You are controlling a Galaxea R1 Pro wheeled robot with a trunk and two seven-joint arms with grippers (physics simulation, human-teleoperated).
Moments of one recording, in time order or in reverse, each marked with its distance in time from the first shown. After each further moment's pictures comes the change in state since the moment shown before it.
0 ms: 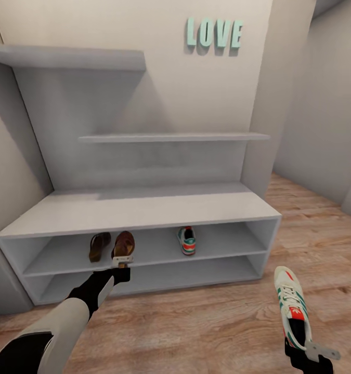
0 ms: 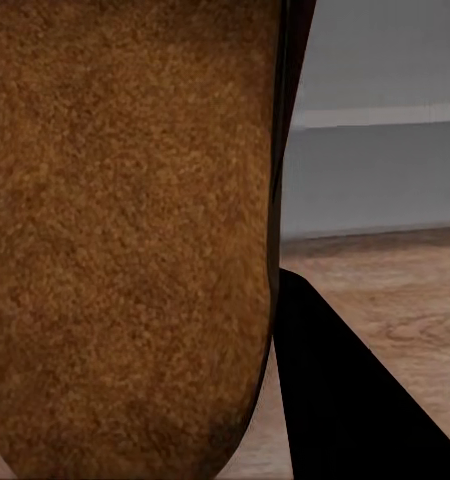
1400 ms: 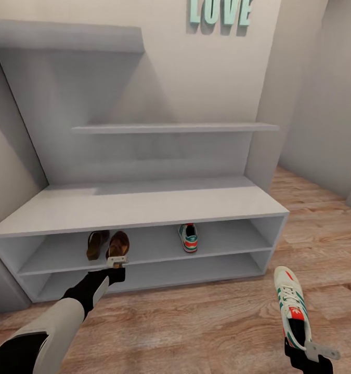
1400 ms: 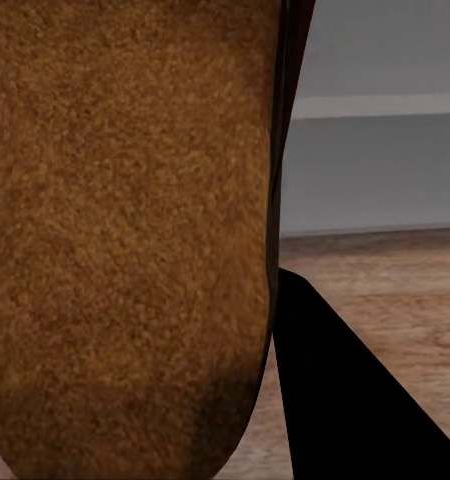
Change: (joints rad) left arm 0.001 0.029 0.013 0.000 0.000 0.001 0.005; right arm 0.000 0.001 0.000 0.000 0.001 0.000 -0.002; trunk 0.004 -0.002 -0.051
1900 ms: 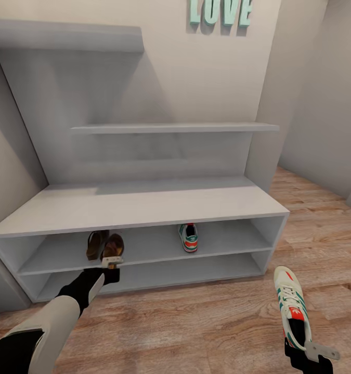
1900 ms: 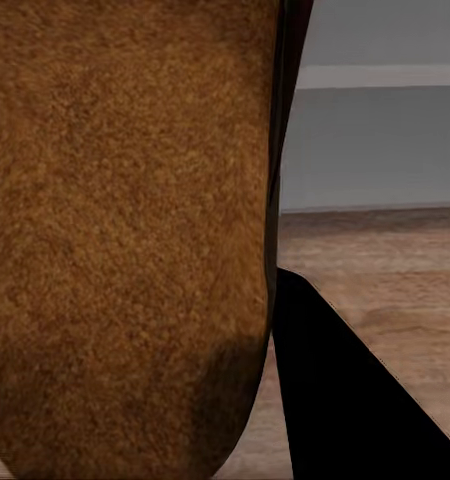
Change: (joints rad) left arm -0.013 0.029 0.001 -0.002 0.000 0.085 0.018; right arm 0.000 0.000 0.000 0.002 0.000 0.000 0.000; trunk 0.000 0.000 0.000
